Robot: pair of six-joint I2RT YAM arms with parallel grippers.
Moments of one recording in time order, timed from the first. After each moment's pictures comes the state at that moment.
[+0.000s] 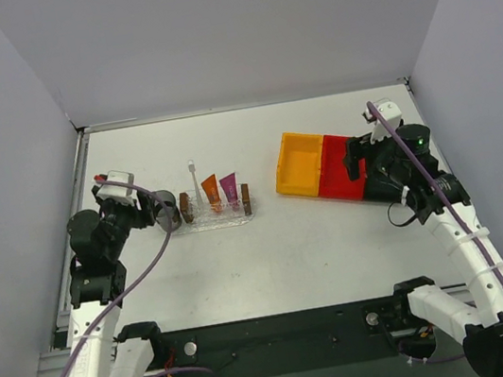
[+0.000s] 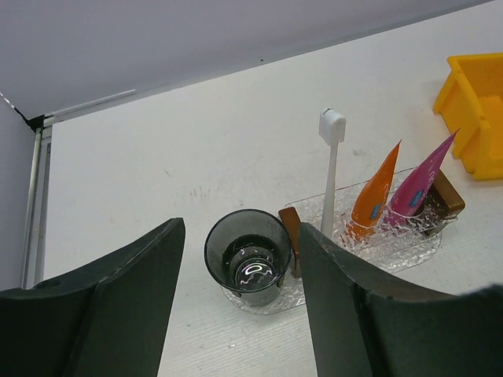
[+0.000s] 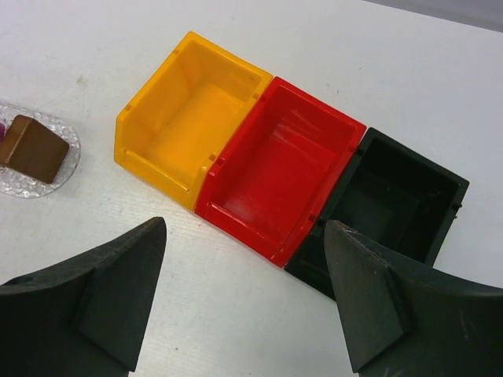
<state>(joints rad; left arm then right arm) -0.04 0.72 0.66 -0.06 0.24 0.11 0.14 0.94 0.91 -0.38 -0.11 -0.08</state>
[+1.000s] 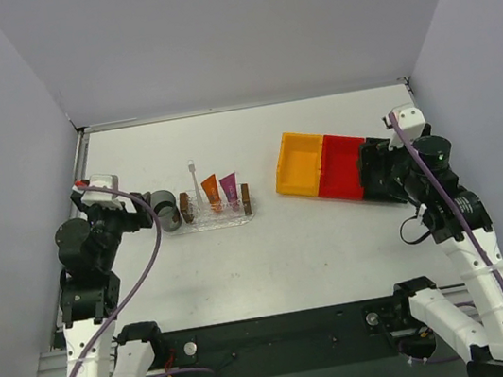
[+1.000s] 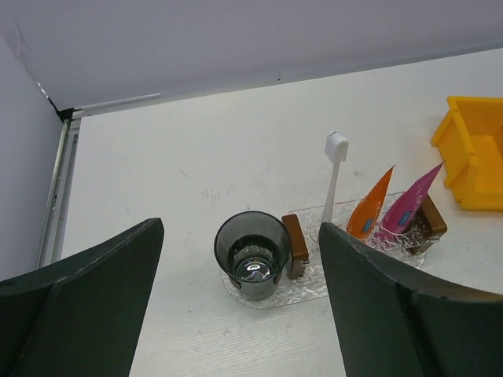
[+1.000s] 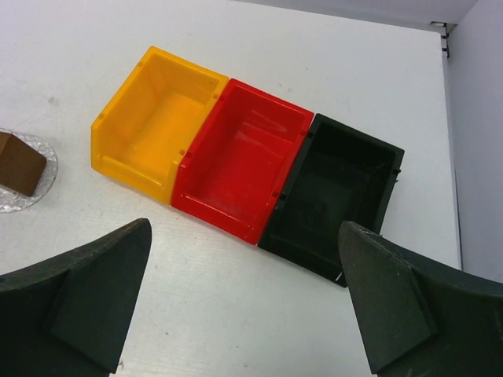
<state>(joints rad) -0.04 0.61 0.75 -0.22 0.16 0.03 0.13 0.79 0.94 -0.51 0.01 -0.06</state>
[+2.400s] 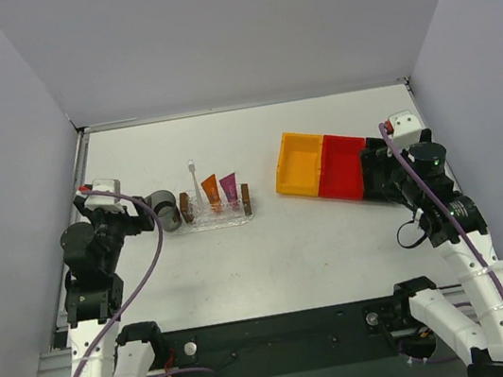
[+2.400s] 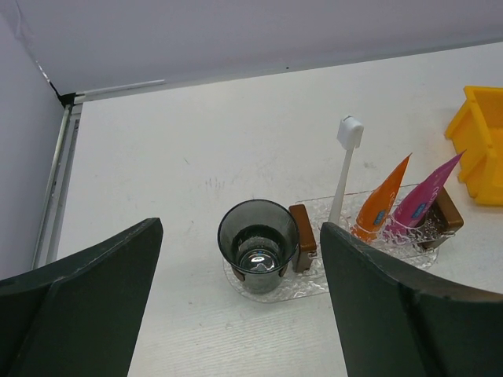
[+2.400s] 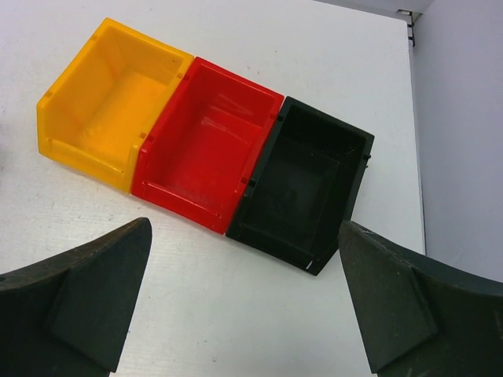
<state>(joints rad) -0.02 0.59 0.68 -0.18 0.14 0.02 0.13 0.76 0.86 -0.48 0.10 -0.13</state>
